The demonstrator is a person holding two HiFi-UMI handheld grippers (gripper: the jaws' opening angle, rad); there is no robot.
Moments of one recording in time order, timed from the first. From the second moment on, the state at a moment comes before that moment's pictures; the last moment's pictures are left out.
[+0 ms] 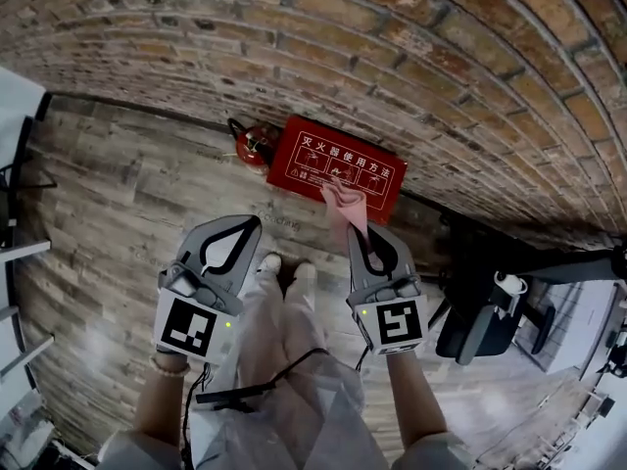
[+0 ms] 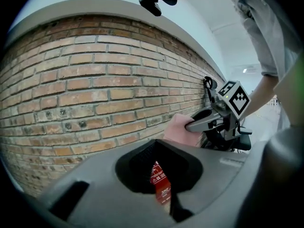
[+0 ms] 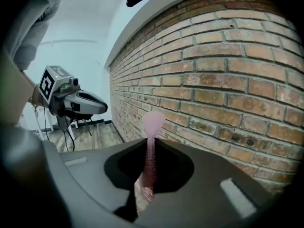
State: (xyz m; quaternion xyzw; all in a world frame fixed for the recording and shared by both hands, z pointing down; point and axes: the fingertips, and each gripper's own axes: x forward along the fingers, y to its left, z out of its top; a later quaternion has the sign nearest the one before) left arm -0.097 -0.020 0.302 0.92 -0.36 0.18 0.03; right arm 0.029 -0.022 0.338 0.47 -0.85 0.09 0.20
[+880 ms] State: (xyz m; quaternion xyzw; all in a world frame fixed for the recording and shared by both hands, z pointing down) left arm -0.130 -0.061 0.397 0.88 -0.43 0.18 0.07; right arm -0.022 -0.131 0.477 0.41 -0.87 0.10 0.25
